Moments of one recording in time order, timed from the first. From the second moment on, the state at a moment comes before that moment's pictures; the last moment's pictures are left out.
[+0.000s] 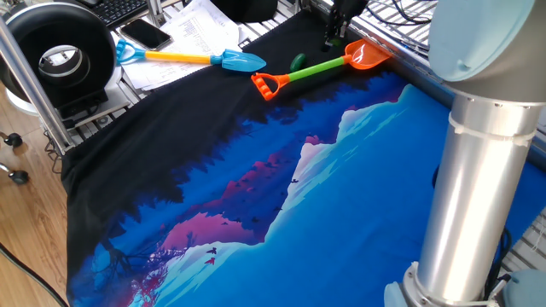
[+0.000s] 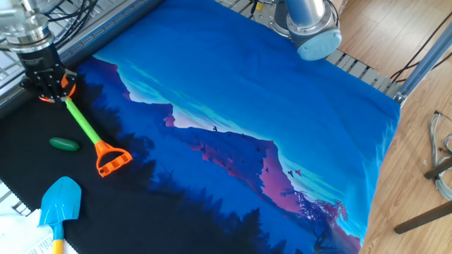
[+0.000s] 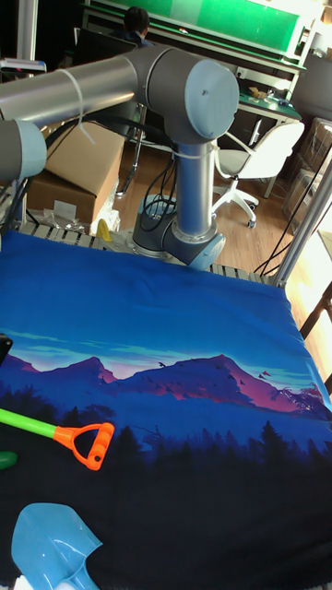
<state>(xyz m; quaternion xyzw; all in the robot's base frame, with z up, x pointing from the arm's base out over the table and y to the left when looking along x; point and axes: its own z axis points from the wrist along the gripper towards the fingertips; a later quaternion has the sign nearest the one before) 0.662 -0.249 0.070 -0.35 0.92 0.07 0.14</state>
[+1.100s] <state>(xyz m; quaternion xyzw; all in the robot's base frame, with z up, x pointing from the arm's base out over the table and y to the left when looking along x) 0.659 -0.257 0.079 -0.15 0.98 0.05 0.11</state>
